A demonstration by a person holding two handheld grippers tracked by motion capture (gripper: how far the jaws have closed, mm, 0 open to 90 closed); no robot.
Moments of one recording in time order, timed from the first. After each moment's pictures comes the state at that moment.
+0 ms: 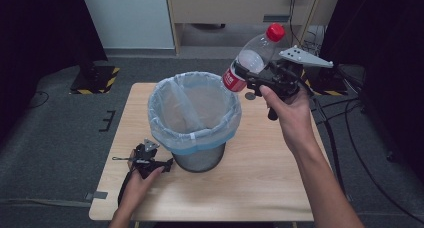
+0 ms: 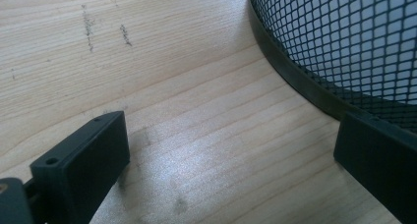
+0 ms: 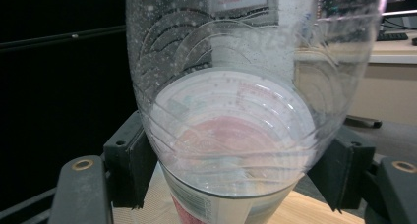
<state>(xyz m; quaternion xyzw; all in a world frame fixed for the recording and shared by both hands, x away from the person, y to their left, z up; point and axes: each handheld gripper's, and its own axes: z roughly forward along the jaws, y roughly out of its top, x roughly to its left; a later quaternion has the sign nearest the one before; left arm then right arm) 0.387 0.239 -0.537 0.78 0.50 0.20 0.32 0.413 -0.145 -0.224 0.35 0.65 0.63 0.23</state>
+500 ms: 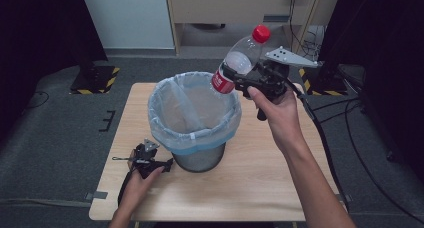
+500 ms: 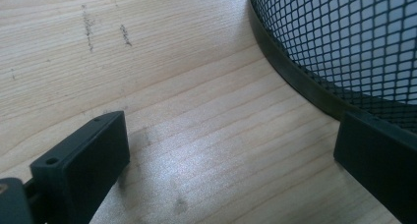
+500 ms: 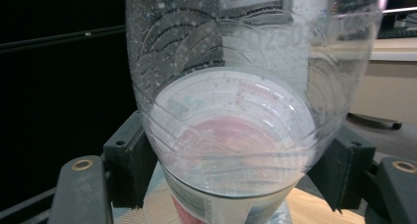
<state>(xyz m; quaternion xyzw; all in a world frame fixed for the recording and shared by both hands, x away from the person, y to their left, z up) 0.387 0.239 -0.537 0.78 0.50 0.20 0.32 0.417 -0.122 -0.231 0.34 0.66 0.64 0.21</state>
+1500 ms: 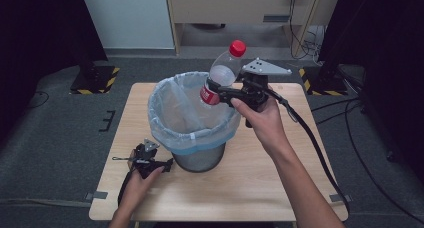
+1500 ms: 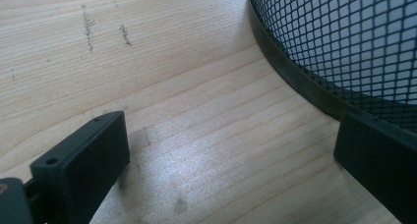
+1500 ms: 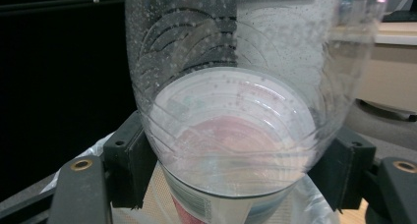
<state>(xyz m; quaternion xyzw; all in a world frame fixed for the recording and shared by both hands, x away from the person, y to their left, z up) 0.387 0.239 -0.537 0.78 0.50 0.20 0.32 0.421 -0.091 -0.261 0.32 0.70 0.61 0.20</state>
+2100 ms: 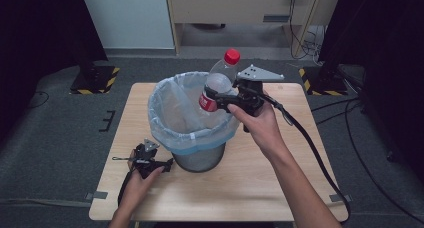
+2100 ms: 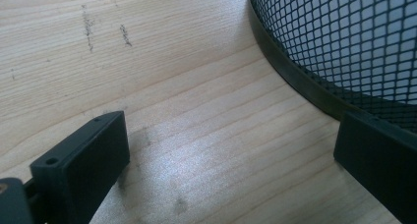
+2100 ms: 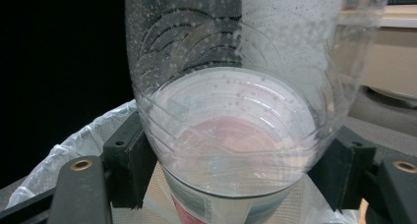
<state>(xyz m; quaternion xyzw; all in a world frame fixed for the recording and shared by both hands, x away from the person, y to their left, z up) 0.387 0.239 -0.537 0.78 0.50 0.20 0.32 0.423 -0.086 -0.279 0.32 0.71 0.60 0.18</state>
